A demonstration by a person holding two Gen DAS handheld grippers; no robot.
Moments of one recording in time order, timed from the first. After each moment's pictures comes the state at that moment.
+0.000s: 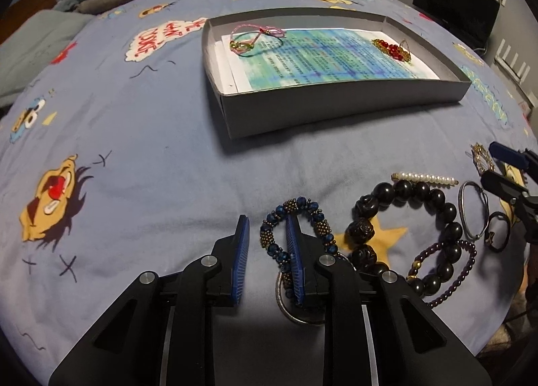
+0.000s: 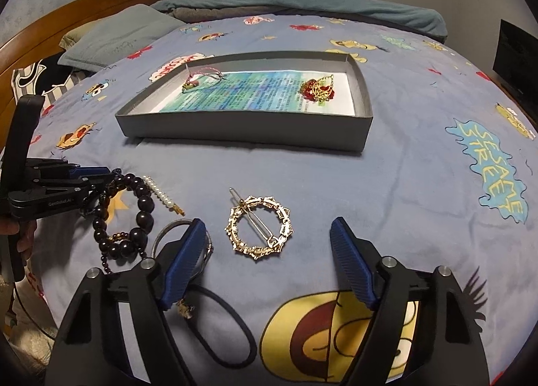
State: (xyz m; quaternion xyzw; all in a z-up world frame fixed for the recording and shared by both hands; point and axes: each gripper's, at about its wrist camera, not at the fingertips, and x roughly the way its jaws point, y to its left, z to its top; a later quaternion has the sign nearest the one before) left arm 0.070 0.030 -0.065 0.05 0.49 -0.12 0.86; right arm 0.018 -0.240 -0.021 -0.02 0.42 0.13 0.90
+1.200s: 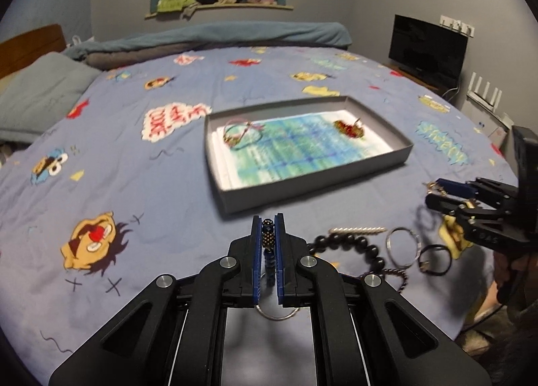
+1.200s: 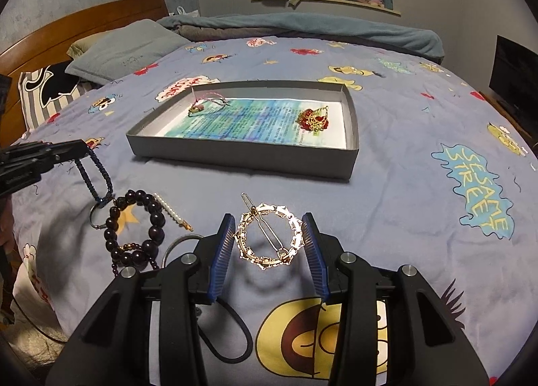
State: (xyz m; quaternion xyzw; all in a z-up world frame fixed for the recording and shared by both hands) left arm 0.022 0.032 0.019 0.04 0.36 -0.15 0.92; right arm 0.000 -0.248 0.007 -0.02 0.38 0.14 0.92
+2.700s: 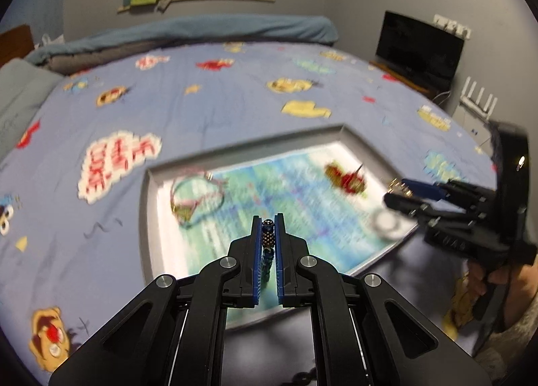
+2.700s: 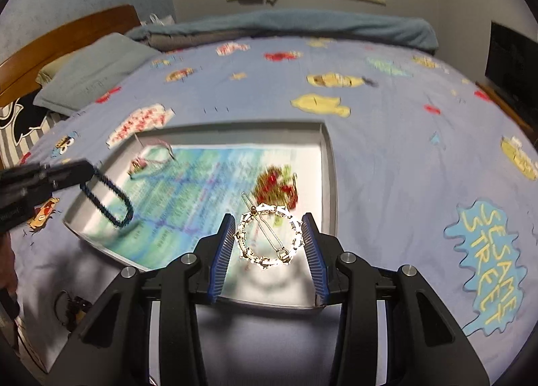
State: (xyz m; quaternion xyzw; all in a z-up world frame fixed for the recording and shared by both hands) left arm 0.151 -0.025 0.011 0.03 0.39 -0.20 0.90; right arm 0.139 -0.264 0.004 0.01 0.41 0.11 0.91
